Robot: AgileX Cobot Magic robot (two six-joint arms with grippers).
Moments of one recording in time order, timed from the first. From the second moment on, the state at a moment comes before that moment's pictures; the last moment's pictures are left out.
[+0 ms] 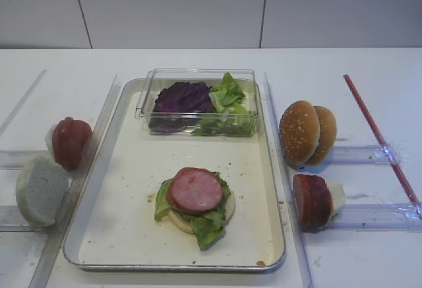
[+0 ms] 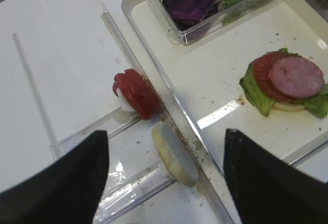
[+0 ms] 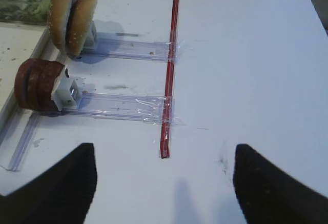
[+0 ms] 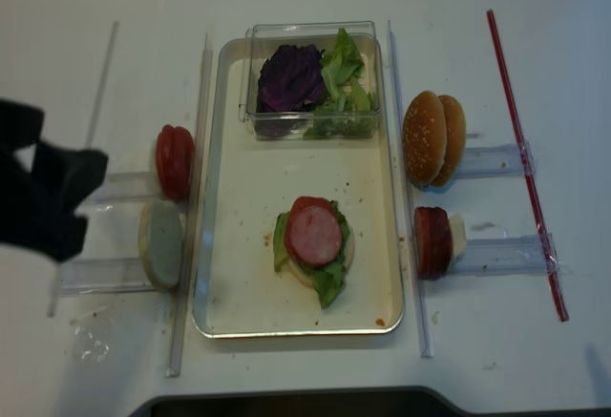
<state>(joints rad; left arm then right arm) -0.30 0.82 -1.02 0.00 1.06 0.17 -0.03 -0.02 -0.46 0.12 1.14 -0.10</state>
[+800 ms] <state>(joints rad) -0.33 1.38 -1.52 -0.01 1.12 0.20 -0.03 -0.02 -0.46 0.12 1.14 -0.10</state>
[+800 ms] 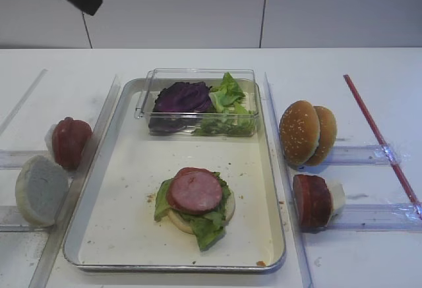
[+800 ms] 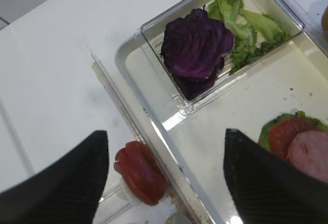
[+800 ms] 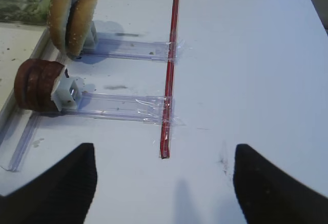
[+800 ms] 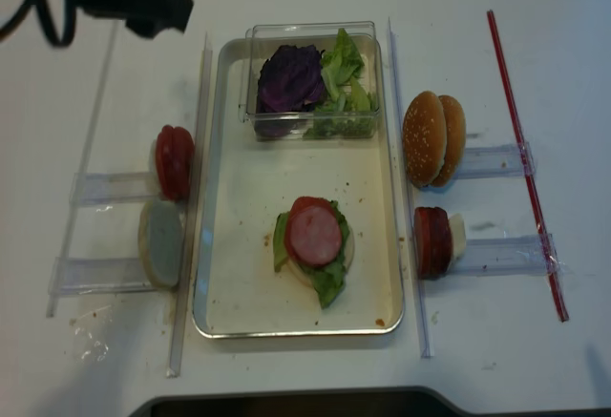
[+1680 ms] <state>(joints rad) -0.35 1.88 -1.87 -0.12 1.13 0.37 -0.03 -0.02 -0.46 0.12 1.14 -0.09</state>
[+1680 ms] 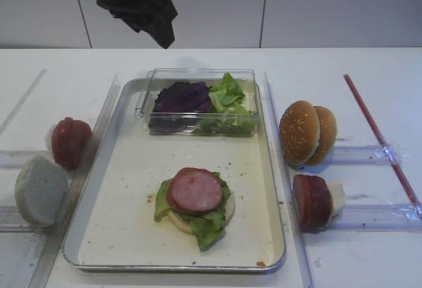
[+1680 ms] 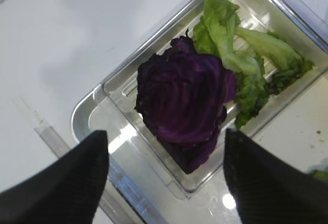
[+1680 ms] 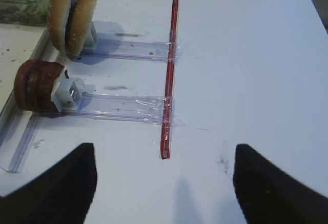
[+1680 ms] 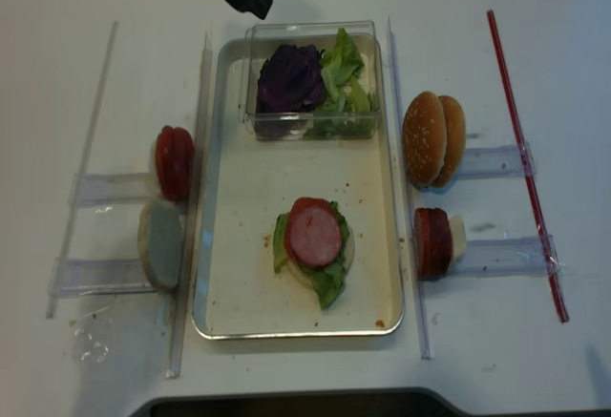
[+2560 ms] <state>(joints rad) -0.40 2.10 -1.96 -0.12 1.12 0.40 -0.03 -0.02 -0.46 0.11 1.14 -0.08</state>
